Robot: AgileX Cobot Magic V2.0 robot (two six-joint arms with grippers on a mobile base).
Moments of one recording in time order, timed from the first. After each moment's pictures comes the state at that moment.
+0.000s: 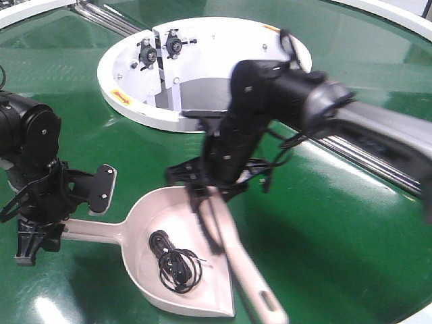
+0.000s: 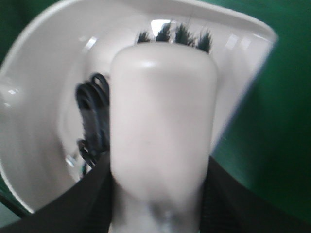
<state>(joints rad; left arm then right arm) -0.30 1.71 -1.19 0.13 1.21 1.18 0.55 2.00 -1.71 0.26 1.22 0.10</state>
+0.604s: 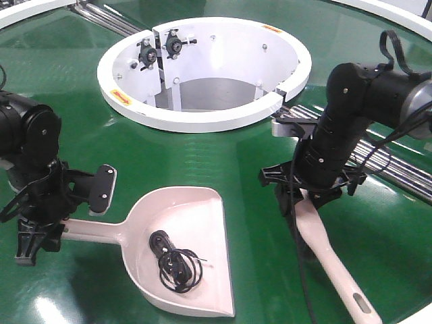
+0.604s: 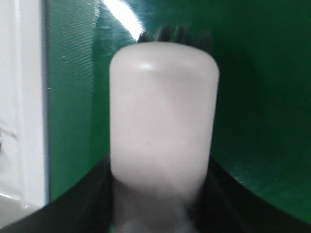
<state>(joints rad) -0.30 1.71 -1.19 0.13 1.21 1.18 0.28 1.86 -1.45 0.16 1.23 0.05</state>
